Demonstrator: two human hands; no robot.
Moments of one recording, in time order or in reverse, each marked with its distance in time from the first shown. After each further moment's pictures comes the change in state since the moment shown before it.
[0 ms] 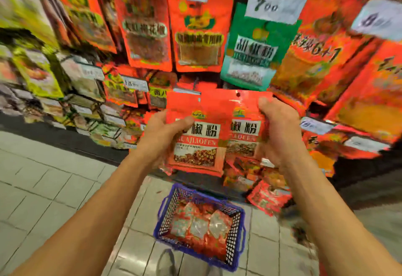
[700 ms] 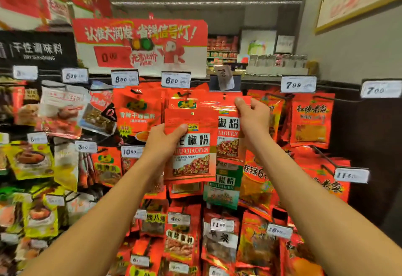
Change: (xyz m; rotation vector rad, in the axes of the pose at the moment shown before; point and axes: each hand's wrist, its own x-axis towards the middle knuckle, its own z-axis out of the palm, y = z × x) left_hand 0.007 0.262 0.041 0.108 0.012 0.520; right_hand 0.034 -0.258 0.097 -0.306 0.265 -0.642
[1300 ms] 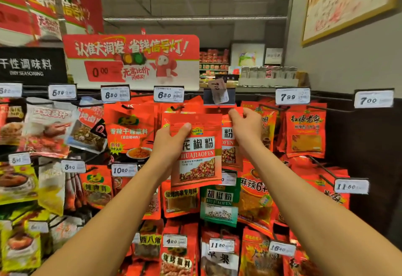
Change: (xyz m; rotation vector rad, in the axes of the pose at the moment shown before) left_hand 0.032 0.010 0.029 -0.082 -0.044 0.036; right_hand 0.033 0.013 0.011 -0.218 0.108 -0.053
